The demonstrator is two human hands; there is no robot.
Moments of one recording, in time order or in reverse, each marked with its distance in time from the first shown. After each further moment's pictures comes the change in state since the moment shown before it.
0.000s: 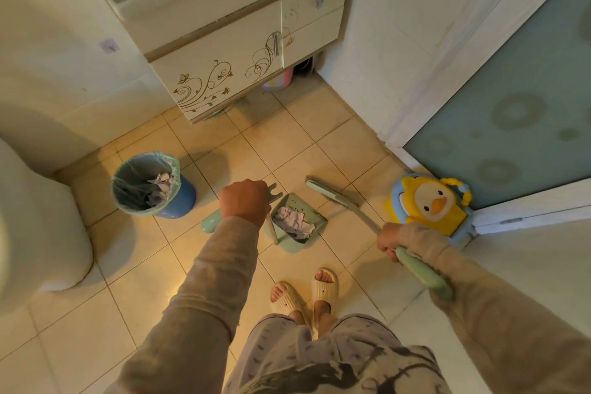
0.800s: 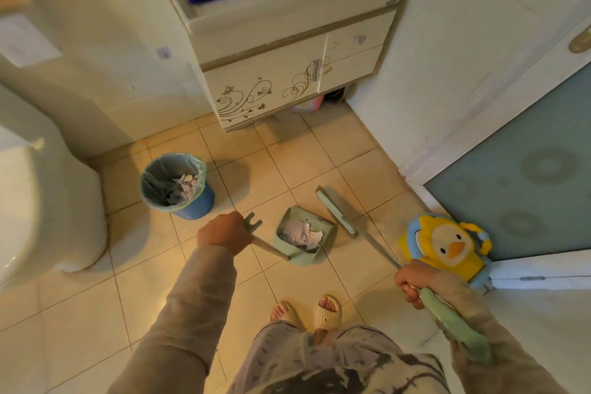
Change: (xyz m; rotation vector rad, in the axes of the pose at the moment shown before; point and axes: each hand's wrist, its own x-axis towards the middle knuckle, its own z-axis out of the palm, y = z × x) left_hand -0.035 -0.081 0.038 -0.388 -0.205 -0.286; right_hand -0.002 -0.002 0.017 0.354 0.043 0.129
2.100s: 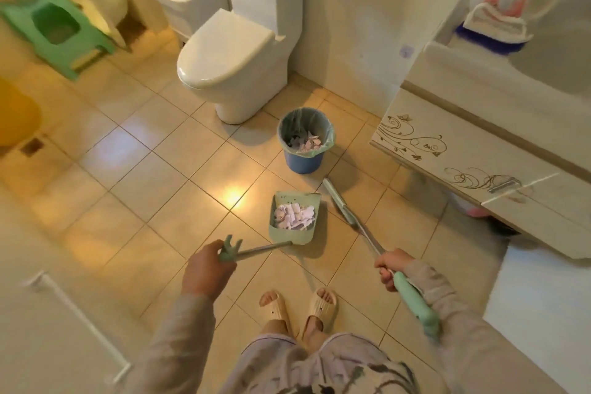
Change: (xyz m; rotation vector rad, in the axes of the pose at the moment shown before) left_hand -0.111 0.112 0.075 -1.038 0.374 -1.142; right_hand 0.113 -0.258 -0.047 -0.725 -0.251 -0.256
